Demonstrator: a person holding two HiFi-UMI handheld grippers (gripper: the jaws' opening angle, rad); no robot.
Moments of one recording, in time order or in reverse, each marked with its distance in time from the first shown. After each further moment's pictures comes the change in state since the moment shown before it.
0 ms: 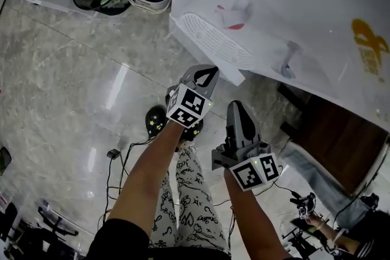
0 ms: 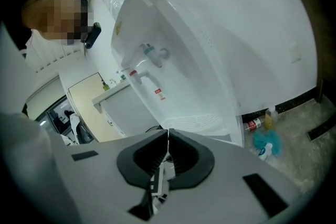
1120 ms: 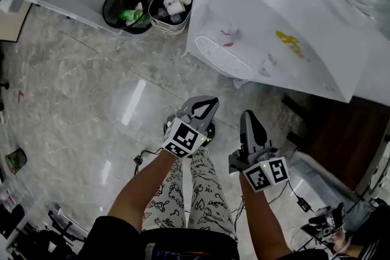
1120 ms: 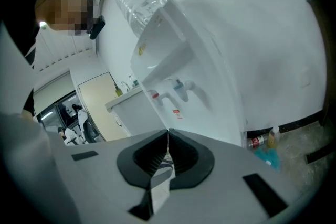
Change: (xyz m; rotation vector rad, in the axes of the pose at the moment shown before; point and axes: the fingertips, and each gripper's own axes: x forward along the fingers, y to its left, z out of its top) left arm -0.121 -0.042 0.068 0.051 -0.059 -0.044; right arm -0.034 0.045 0.058 -0.095 -0.012 0.061
